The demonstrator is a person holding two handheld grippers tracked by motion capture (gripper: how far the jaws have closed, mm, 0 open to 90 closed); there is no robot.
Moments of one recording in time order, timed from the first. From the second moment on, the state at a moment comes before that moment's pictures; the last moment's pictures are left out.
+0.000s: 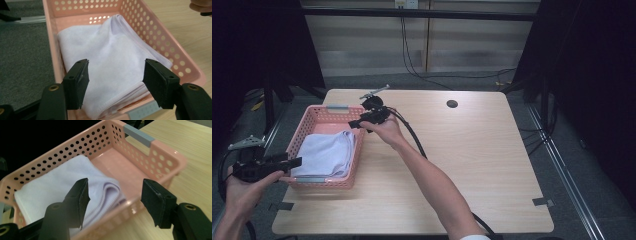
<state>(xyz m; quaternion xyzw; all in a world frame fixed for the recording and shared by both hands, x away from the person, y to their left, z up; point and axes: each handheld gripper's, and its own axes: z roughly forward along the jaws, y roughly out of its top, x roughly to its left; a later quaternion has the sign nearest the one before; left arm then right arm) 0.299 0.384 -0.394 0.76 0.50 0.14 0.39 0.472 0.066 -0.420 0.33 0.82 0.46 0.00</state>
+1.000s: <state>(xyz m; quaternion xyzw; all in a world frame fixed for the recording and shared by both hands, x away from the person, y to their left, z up) 0.302 0.206 -0.402 0.79 0.40 0.09 0.45 0.367 -0.175 -0.417 0.36 0.79 0.49 0.07</state>
